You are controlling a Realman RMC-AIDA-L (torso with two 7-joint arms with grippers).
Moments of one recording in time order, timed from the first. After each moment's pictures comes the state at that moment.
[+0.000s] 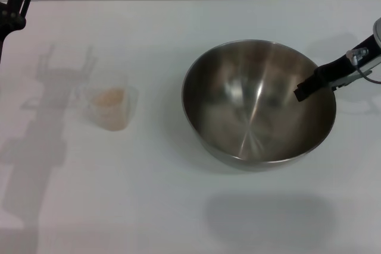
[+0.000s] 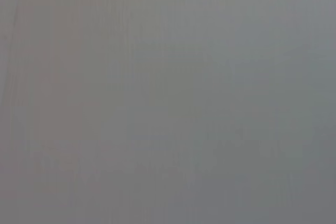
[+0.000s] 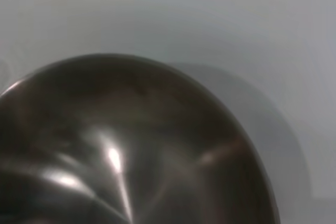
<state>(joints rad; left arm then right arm) -0.44 -2.07 -0.62 -0.29 1.97 1.50 0.07 0.76 2.02 -1.07 -1.05 0.48 1.58 -0.39</state>
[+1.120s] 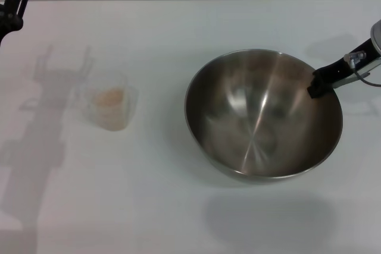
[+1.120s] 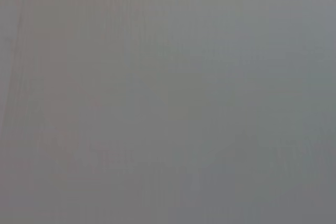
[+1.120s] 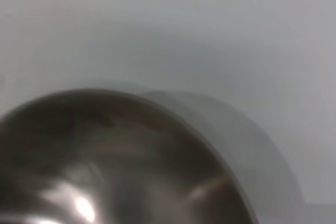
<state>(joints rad) -0.44 -2.07 -0.62 -0.29 1.97 1.51 0.07 0.76 2.03 -1.06 -1.05 0.47 1.55 -0.41</state>
